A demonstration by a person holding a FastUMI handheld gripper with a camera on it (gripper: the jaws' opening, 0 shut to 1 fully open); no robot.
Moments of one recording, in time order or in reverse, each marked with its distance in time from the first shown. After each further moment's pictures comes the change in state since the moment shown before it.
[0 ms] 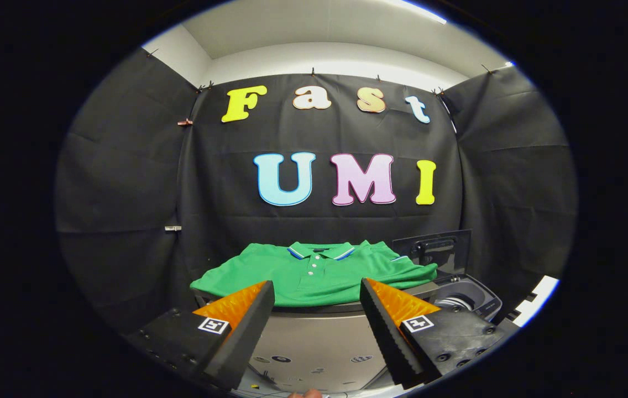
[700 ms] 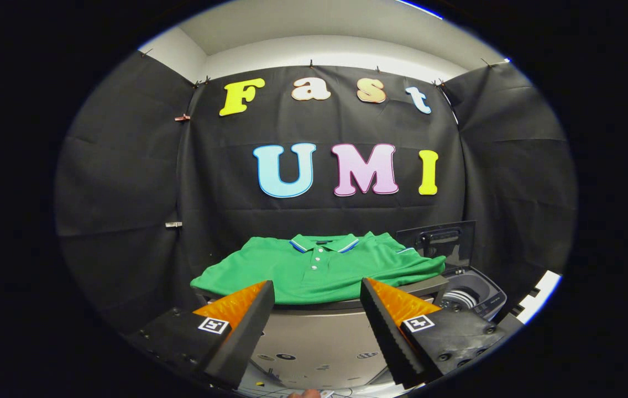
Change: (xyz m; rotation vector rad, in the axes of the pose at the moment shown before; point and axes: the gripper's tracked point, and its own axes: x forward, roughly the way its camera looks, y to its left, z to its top) arm 0.016 0.003 -0.009 0.016 0.062 -0.004
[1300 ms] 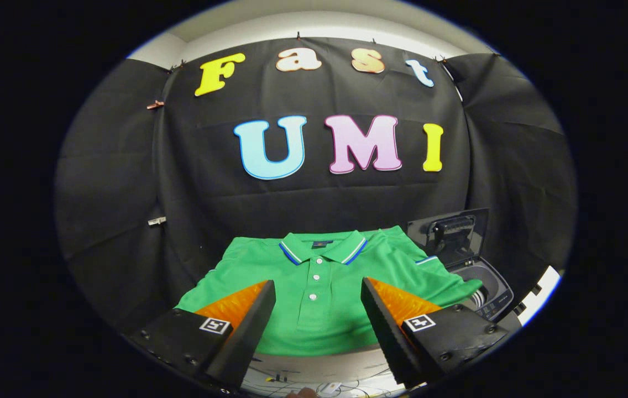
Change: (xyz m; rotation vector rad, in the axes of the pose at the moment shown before) arm 0.118 0.001 0.016 0.043 0.202 -0.038
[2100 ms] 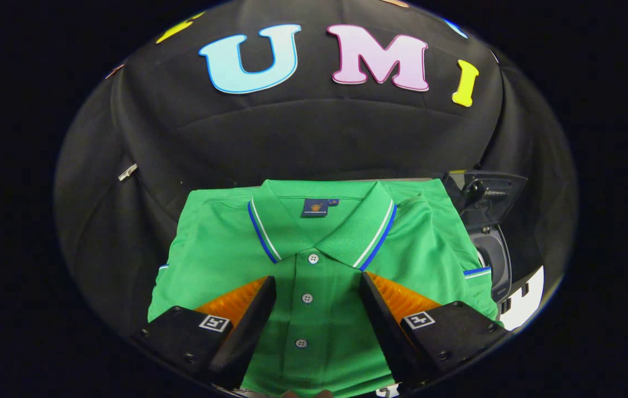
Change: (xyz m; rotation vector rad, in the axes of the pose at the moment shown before) arm 0.106 -0.012 -0.052 -0.031 0.605 -0.056
